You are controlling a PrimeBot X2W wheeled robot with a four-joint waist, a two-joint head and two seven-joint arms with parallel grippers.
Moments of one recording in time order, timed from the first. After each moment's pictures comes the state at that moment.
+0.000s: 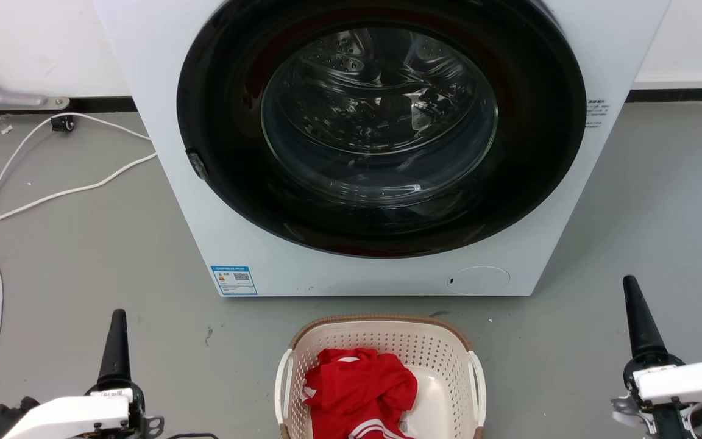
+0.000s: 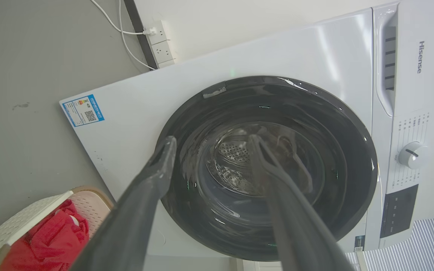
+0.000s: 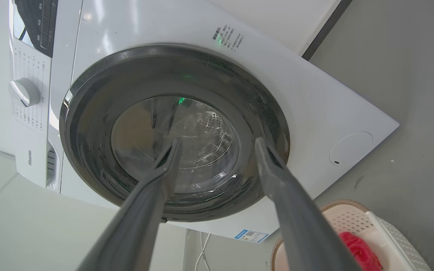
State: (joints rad) left arm -0.03 0.05 0.21 0.21 -1.33 -0.12 -0.03; right arm -0.04 -0.05 -0.12 0.18 1.12 0.13 -0.03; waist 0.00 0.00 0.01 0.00
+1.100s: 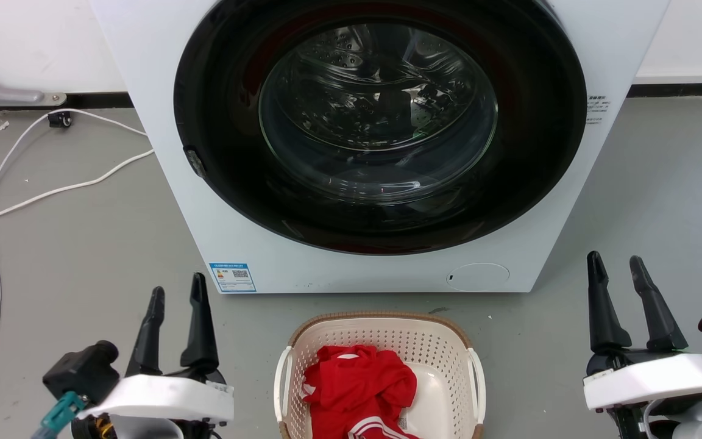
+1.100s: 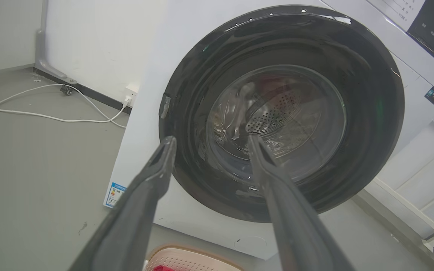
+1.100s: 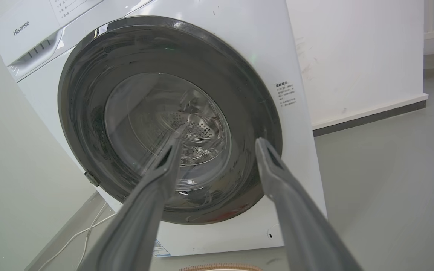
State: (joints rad) left arm 0.03 0.06 -0.05 -0.07 -0.55 0.03 -0.13; right arm -0.01 -0.05 -0.02 -0.02 0.42 0.13 -0.13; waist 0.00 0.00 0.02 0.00
